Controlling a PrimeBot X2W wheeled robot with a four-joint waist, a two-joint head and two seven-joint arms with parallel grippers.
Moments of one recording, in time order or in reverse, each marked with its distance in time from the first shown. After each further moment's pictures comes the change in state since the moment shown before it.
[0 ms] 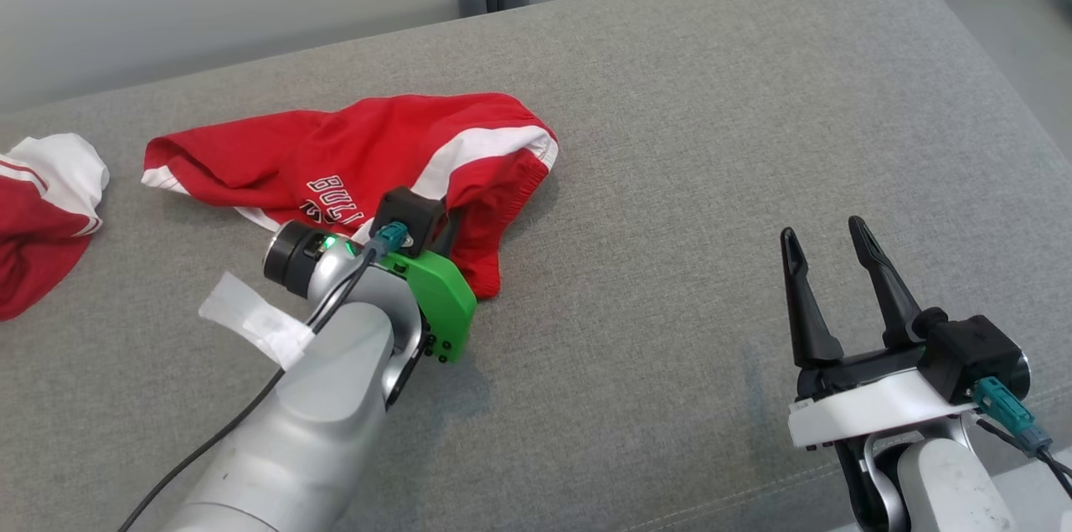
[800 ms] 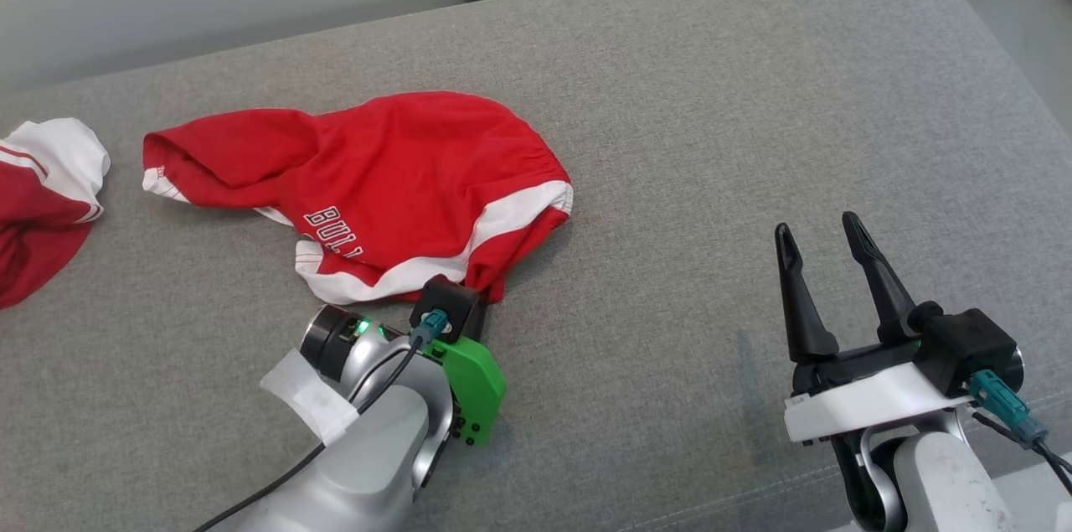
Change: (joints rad) left arm 0.102 -0.001 -0.272 -0.001 -0.169 0.155 -0.037; right arm -0.017 0.000 0.007 0.017 0.009 0.000 0.000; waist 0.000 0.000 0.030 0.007
